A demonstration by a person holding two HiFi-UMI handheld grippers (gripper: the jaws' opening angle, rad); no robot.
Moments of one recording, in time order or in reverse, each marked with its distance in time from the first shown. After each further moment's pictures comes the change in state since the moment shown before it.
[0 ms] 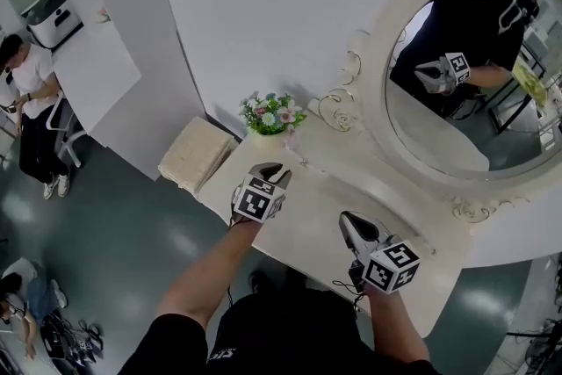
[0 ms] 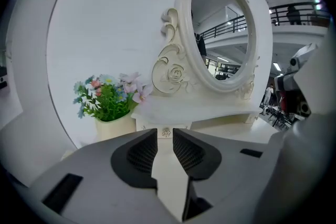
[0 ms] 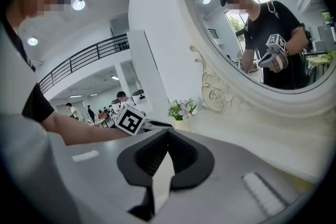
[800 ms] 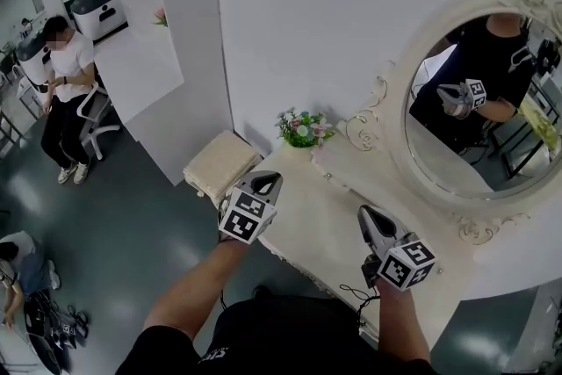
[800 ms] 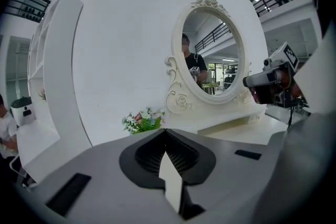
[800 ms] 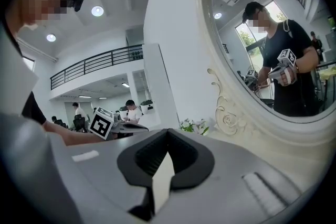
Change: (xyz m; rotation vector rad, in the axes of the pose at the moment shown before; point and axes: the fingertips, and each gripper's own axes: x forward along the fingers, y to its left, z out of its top) left arm -0.158 0.014 0.028 0.110 -0.182 0.178; right arm -0.012 0.045 0.053 -0.110 -0.144 0.090
